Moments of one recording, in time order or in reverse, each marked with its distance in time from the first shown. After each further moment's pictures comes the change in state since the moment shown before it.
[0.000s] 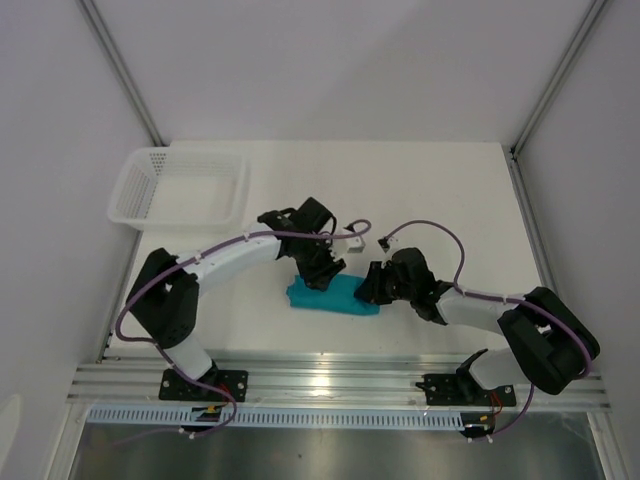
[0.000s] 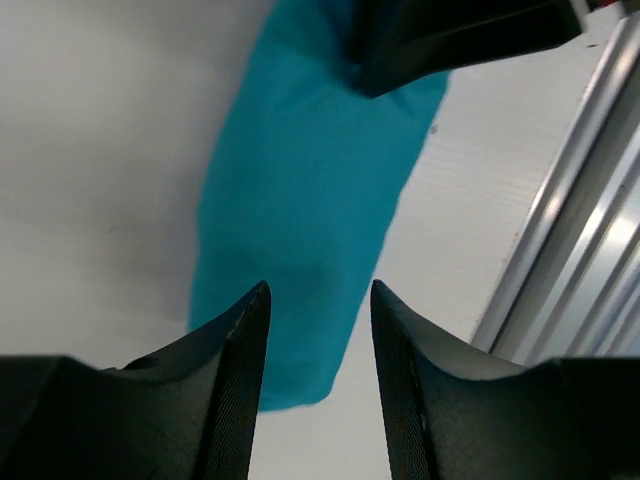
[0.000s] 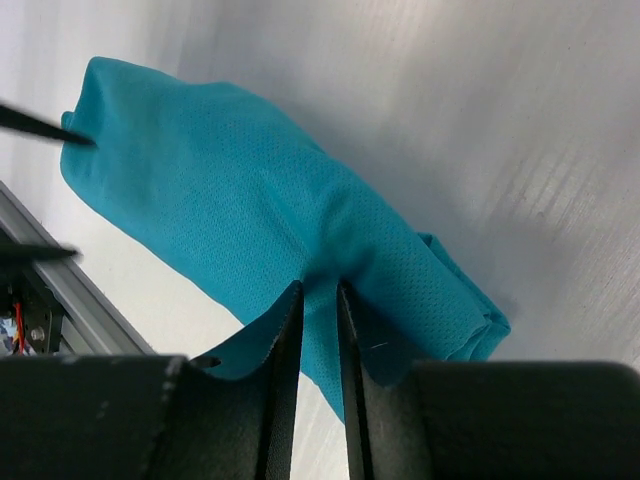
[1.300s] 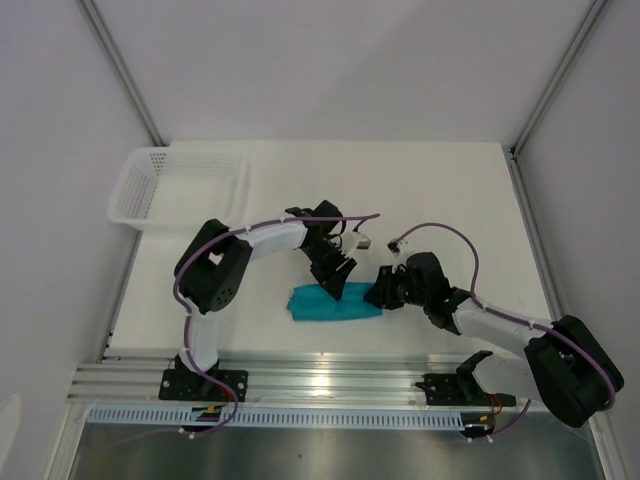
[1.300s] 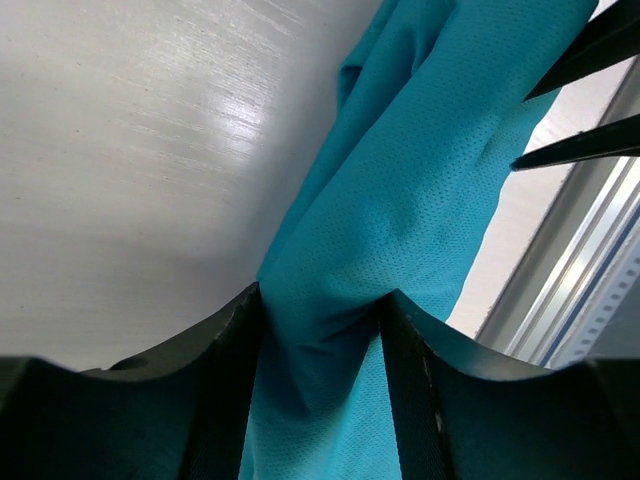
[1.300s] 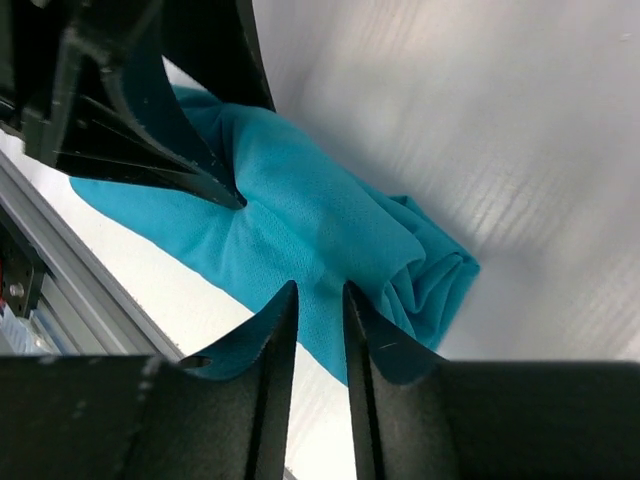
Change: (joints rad) left arm 0.018 0.357 0.127 0.023 0.225 -0.132; right arm -0.045 -0.160 -0.067 -0.077 -0.063 -0.113
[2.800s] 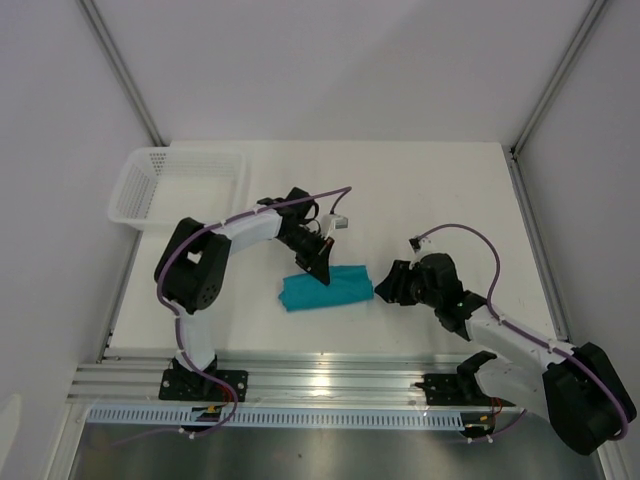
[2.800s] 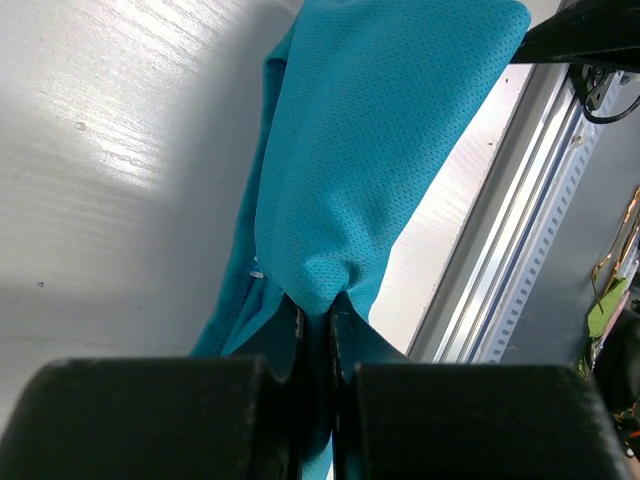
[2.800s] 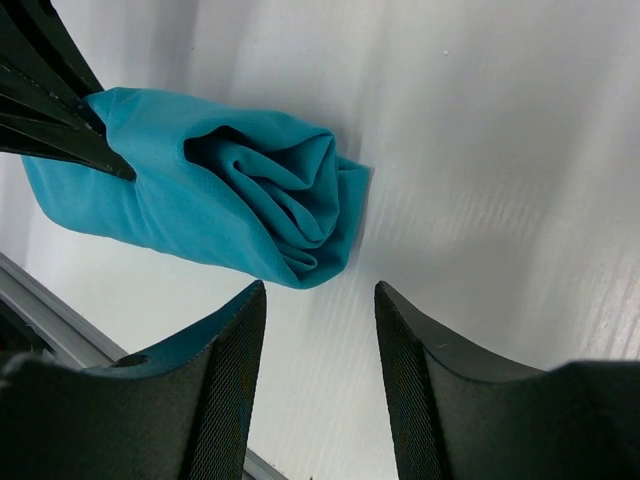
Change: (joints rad) left arm 0.160 -0.082 -0.066 0.023 0.210 -0.051; right arm -0.063 -0.189 -0.023 -0.143 0.151 0.086
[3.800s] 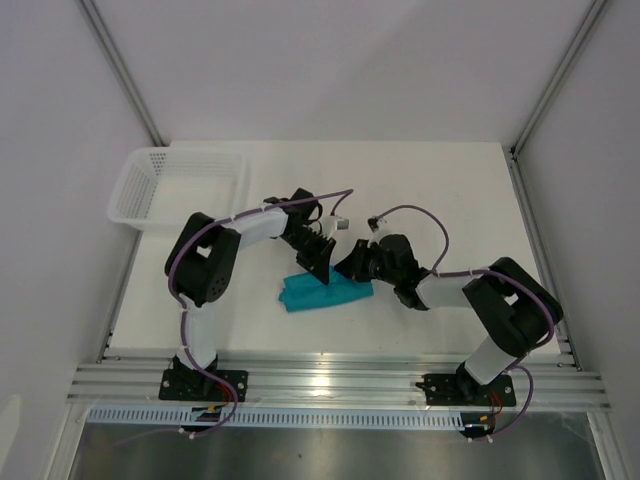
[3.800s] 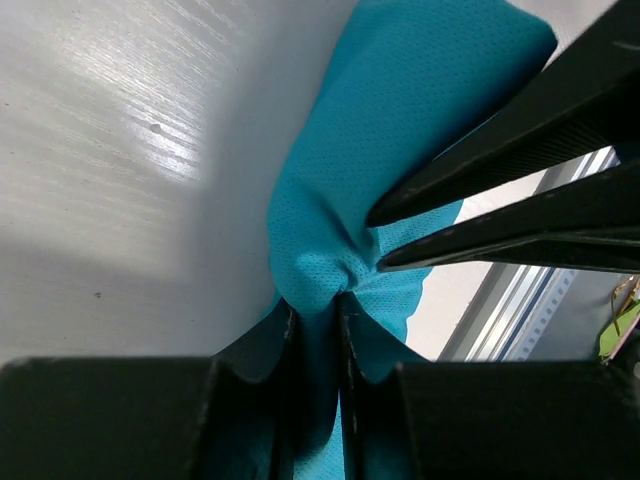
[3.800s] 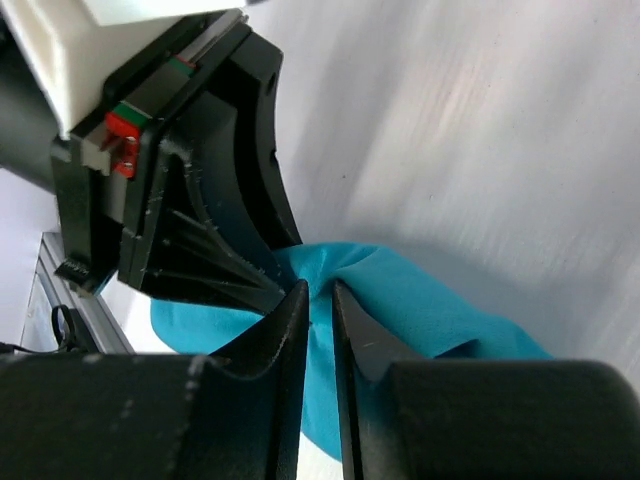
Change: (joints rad) left arm 0.001 0.083 0.047 -0.006 -0.080 -0.034; right arm 0.125 0.574 0.214 0.539 -0.063 0.135
